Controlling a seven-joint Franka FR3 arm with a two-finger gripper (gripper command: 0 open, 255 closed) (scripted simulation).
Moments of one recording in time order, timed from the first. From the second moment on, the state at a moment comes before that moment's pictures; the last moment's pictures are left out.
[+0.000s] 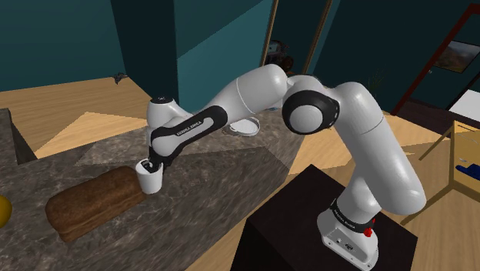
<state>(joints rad) 0.56 0.85 0.03 -1.45 0.08 2.39 0.49</state>
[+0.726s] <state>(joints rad) 0.57 0.91 0.04 -1.44 0.09 2.39 0.50</state>
